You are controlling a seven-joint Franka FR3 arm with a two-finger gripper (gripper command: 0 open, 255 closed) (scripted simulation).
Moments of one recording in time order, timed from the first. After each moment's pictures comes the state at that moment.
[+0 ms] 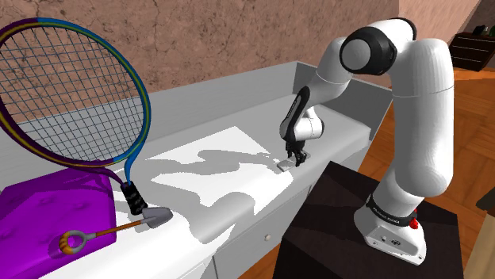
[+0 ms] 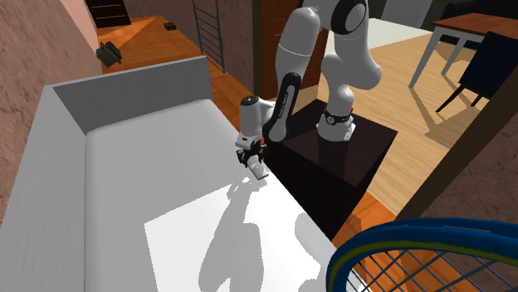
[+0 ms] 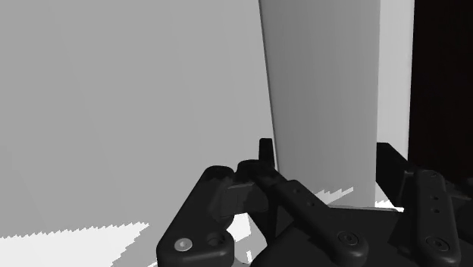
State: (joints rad) arm -0.05 0.45 -0.26 -2.49 0.46 2.88 -1.85
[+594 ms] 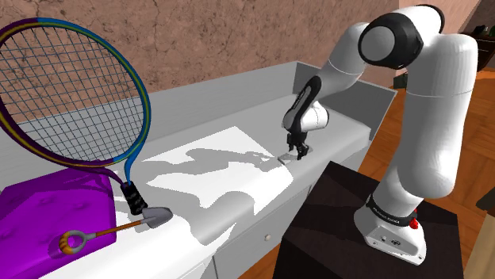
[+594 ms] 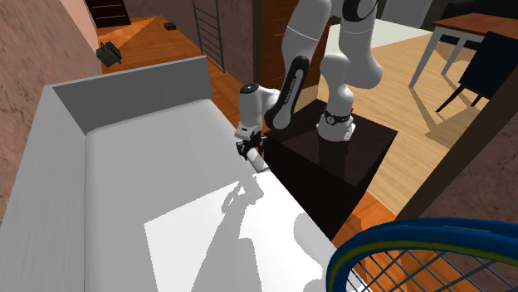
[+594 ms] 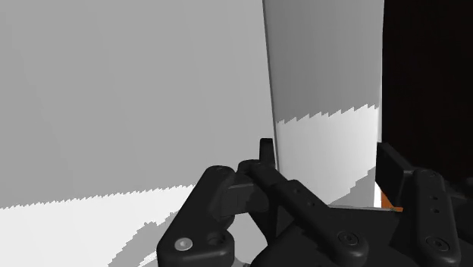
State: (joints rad) arm 0.05 0.31 -0.39 -2.54 0.34 2.78 -1.75
